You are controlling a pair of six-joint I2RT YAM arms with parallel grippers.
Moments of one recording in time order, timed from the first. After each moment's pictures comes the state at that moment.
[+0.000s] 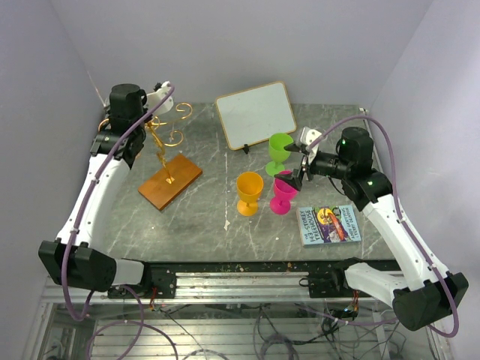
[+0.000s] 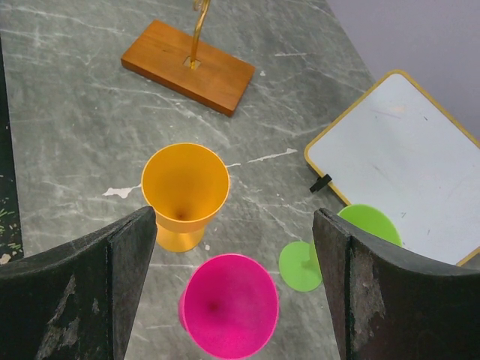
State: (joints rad) left arm -0.18 1.33 1.44 -0.46 -0.46 1.04; right arm 0.33 1.05 1.06 -0.34 -0.79 -0.53
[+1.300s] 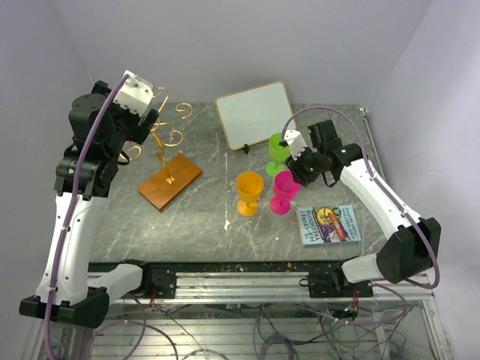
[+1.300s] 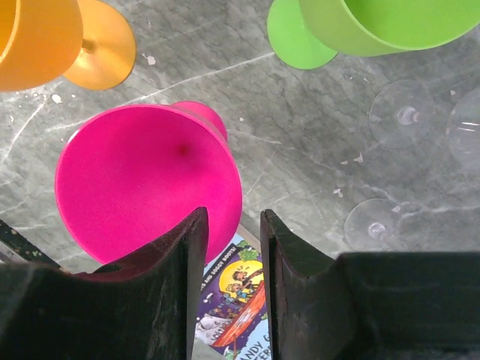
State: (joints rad) left arm -0.18 1.09 1.53 -0.63 -0.15 0.56; right arm 0.36 1.40 1.24 -0.84 -0.21 -0.50
